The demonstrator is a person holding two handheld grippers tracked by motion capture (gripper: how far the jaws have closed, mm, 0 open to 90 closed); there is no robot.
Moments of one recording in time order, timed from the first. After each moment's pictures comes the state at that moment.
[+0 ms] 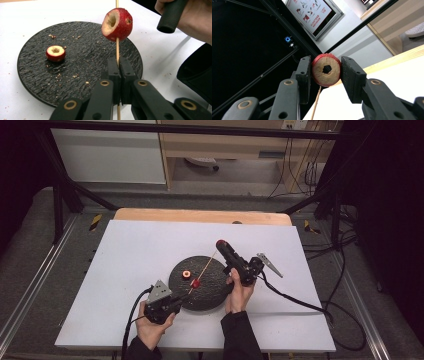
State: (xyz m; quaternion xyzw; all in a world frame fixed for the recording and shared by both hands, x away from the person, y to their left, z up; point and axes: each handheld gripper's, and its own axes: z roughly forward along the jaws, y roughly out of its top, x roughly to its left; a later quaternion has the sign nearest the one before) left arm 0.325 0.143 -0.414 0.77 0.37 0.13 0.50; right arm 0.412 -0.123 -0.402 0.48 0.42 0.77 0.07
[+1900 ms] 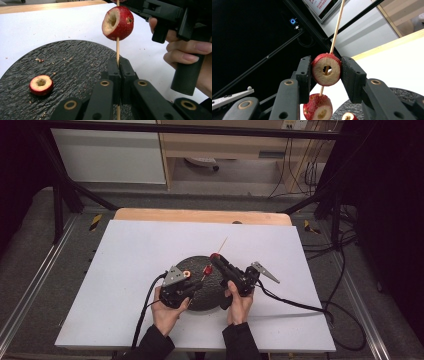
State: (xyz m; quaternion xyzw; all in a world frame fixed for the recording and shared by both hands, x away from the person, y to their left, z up) left arm 0.361 0.109 -0.401 0.76 0.37 0.12 0.51; right arm 0.393 -0.119 -0.420 0.46 0.48 0.75 0.03
